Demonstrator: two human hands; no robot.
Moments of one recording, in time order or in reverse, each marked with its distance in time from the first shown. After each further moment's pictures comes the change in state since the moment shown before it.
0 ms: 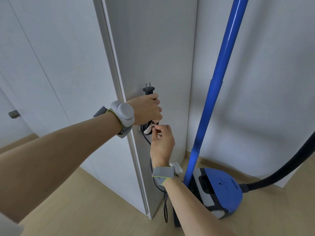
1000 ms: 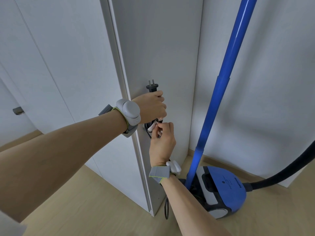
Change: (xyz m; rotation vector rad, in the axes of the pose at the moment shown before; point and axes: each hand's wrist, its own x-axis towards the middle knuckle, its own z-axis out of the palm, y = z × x) left_hand 0.000 0.007 -0.009 -0.004 -0.072 -0.041; right_hand -0.008 -0.003 0.011 -0.134 0.127 -0.092
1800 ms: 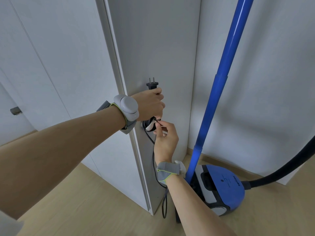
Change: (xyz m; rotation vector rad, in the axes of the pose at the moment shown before) left_hand -0.001 -0.007 -0.006 0.052 0.032 0.065; right_hand 0.007 0.004 -0.012 0.474 -0.101 0.321
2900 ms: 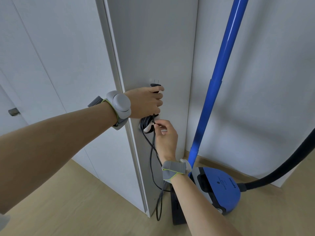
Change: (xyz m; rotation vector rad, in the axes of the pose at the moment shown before) left_hand -0.010 -0.016 0.009 0.138 0.128 0.038; right_hand 0.015 -0.022 -0.015 -0.201 -0.184 0.048
